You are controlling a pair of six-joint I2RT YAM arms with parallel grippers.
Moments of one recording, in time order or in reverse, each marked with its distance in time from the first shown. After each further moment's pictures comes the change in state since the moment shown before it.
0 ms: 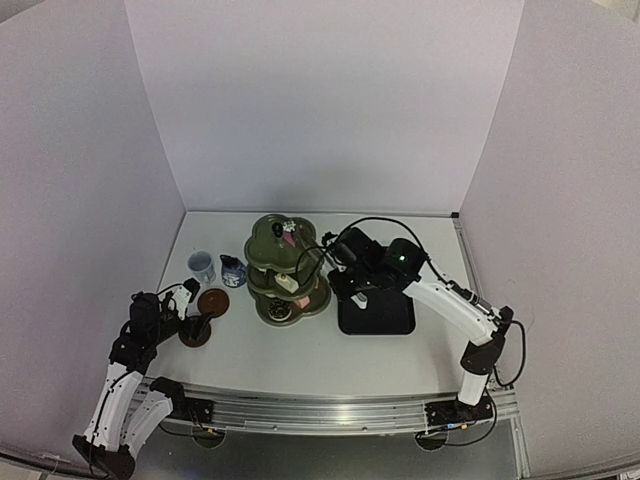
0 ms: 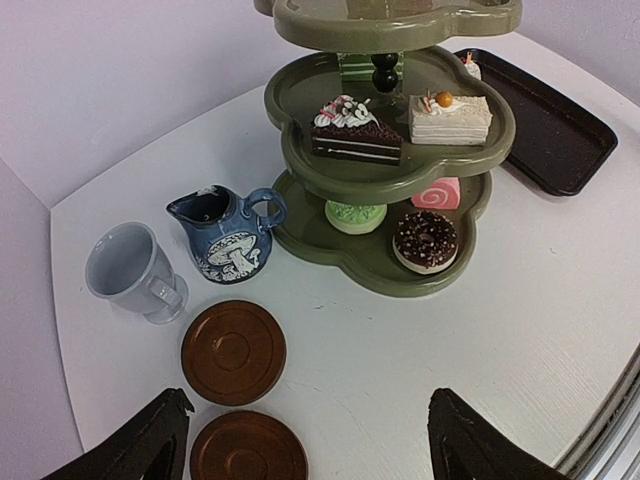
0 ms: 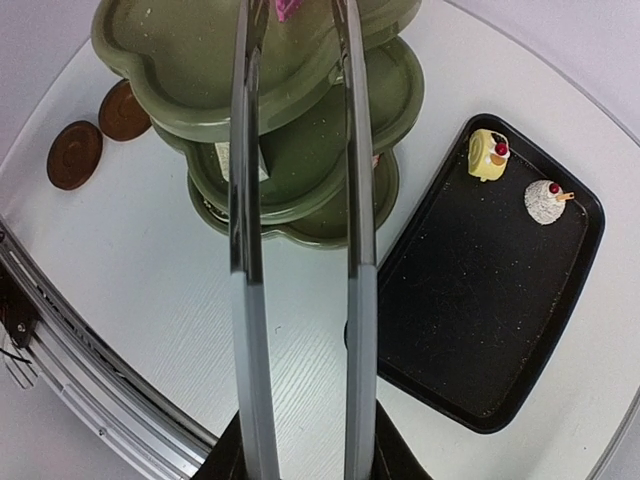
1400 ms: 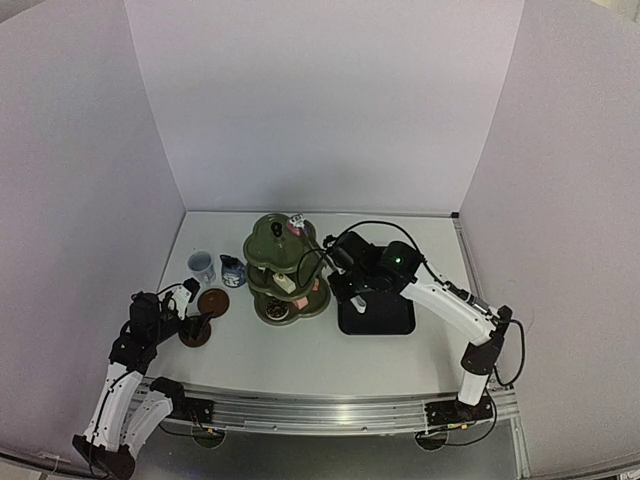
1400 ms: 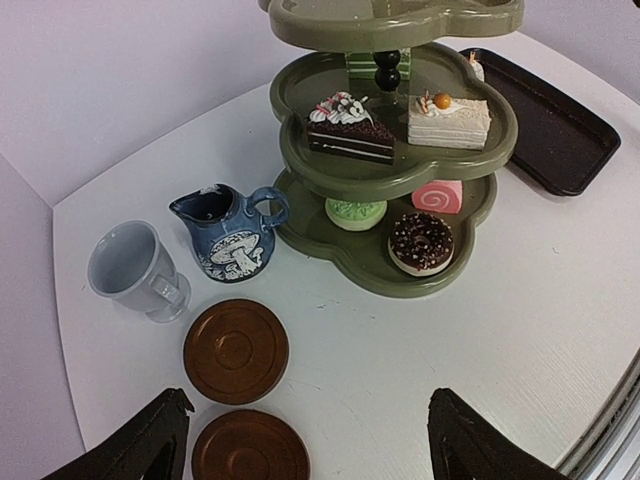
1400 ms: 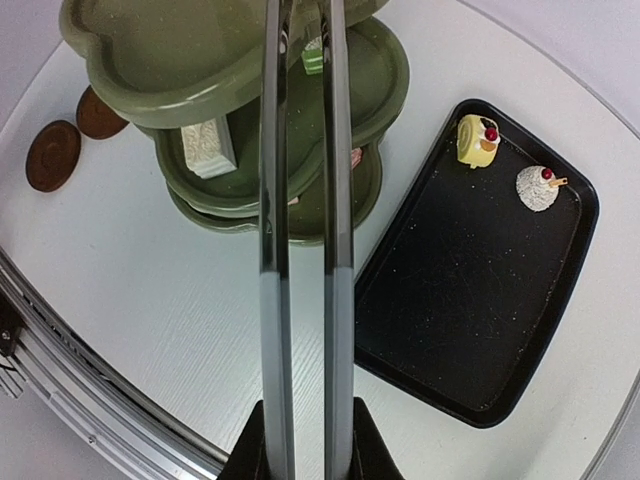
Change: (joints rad) left arm 0.000 0.000 0.000 0.000 -0.008 0.000; right arm 0.002 0.004 -0.046 0.015 0.037 0.025
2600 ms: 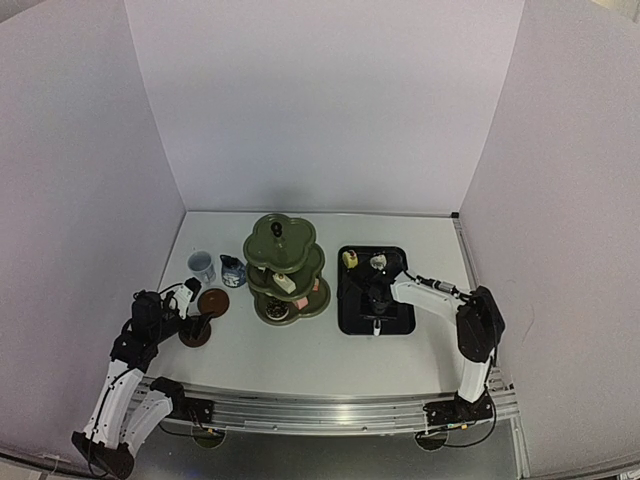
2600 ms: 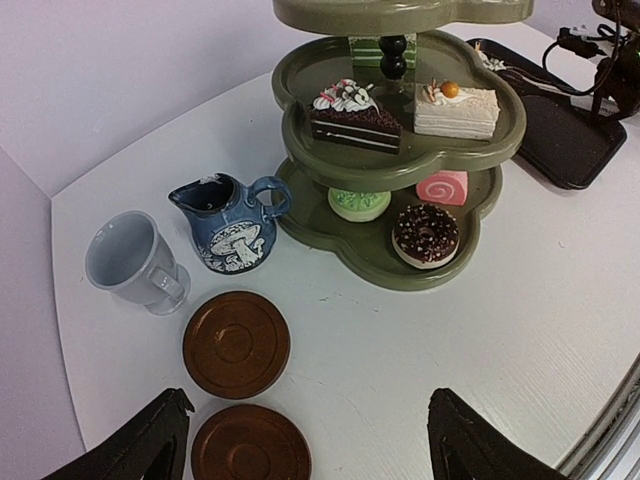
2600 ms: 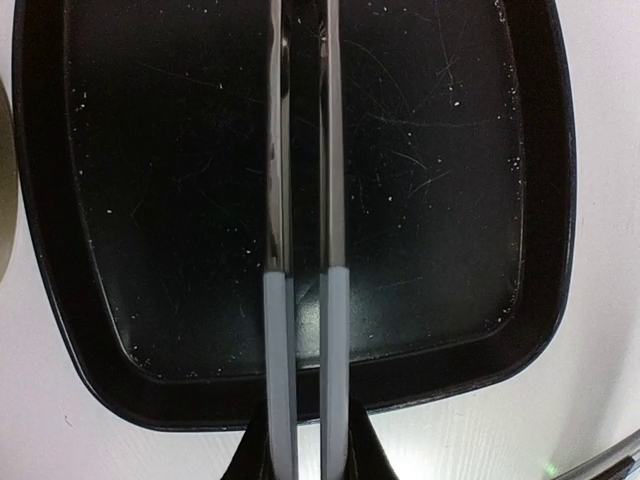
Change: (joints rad) left arm -0.005 0.025 0.000 0.000 -0.016 0.000; right arm -0.246 0.052 -0.645 0.242 -0.027 0.473
